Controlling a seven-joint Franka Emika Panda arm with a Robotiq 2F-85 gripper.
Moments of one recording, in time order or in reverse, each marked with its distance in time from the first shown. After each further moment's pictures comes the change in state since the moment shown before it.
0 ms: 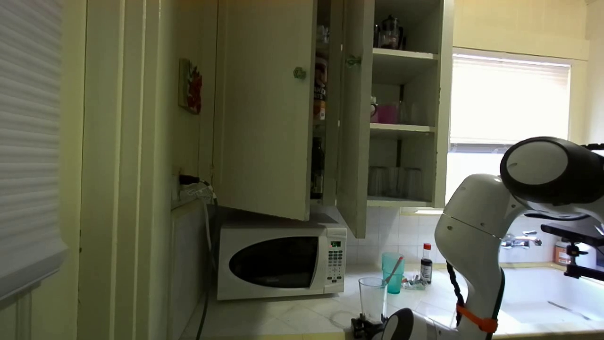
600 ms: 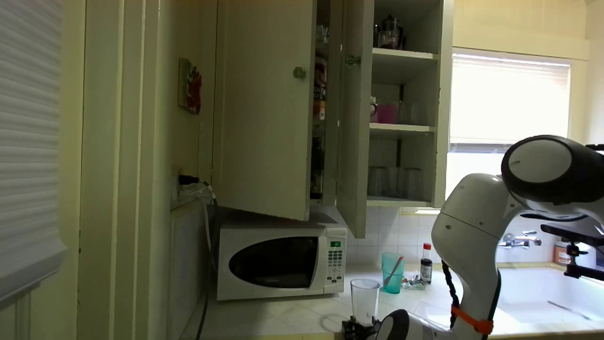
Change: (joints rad) arm -0.010 0.009 0.067 -0.003 0.000 0.004 0.004
